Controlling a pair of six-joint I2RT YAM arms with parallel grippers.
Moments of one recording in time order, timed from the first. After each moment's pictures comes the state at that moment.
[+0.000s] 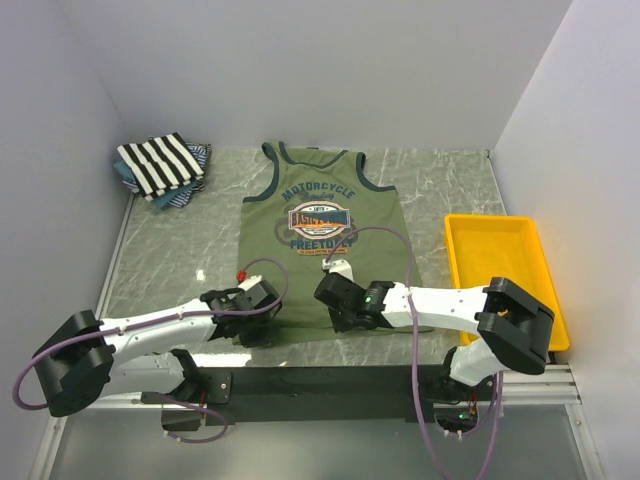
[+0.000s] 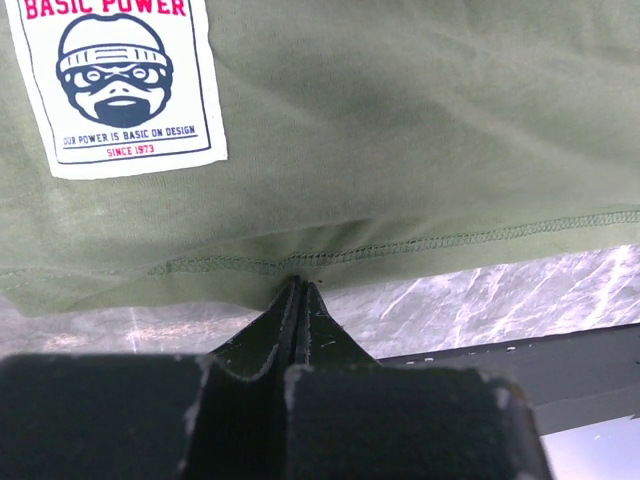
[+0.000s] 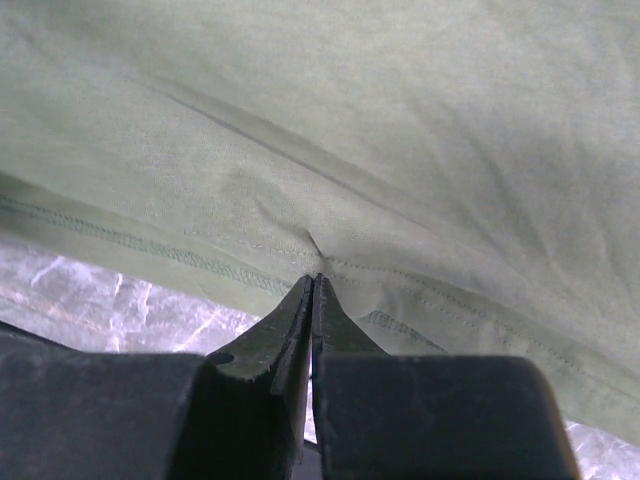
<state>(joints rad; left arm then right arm) -0.95 1.15 0.52 -0.57 -0.10 -1.11 1.10 1.47 0.79 -0.43 0.25 0.70</state>
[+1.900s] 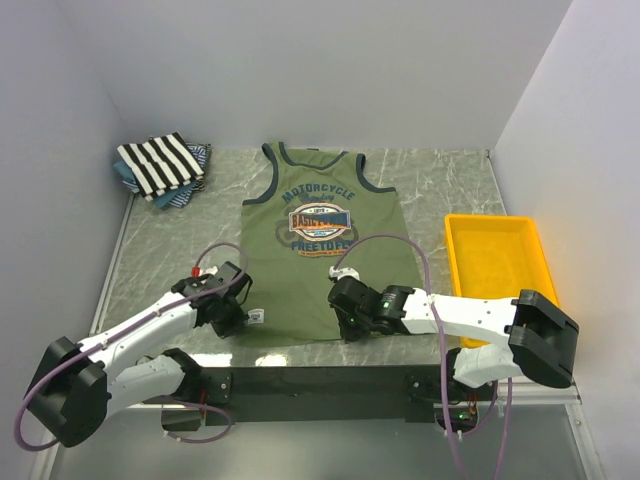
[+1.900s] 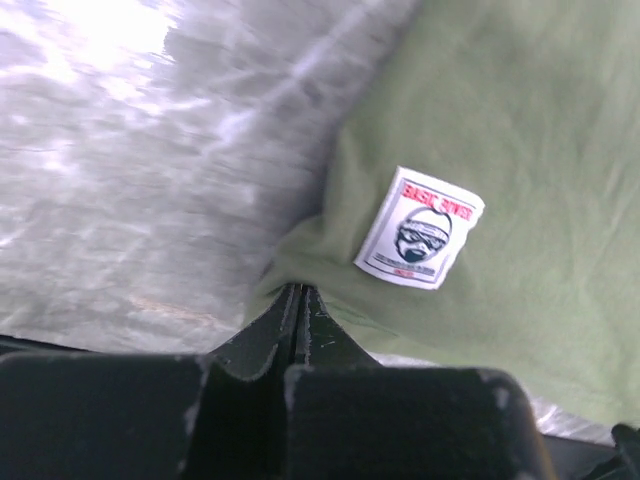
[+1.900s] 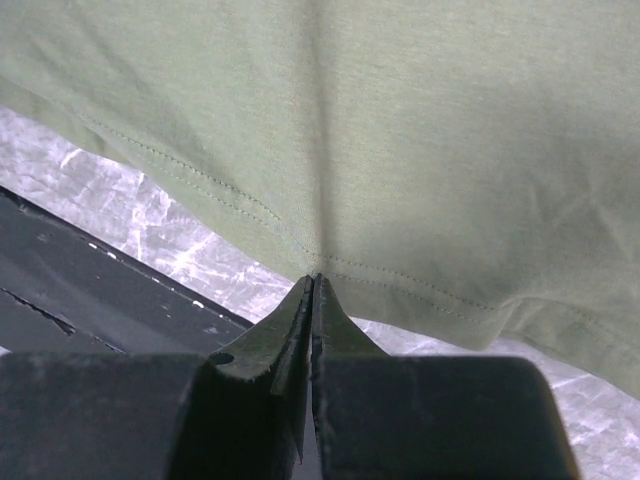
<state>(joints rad) -0.62 1.05 0.54 -0.80 -0.12 -1.16 1.10 1.32 0.71 -0.49 0.09 0.69</state>
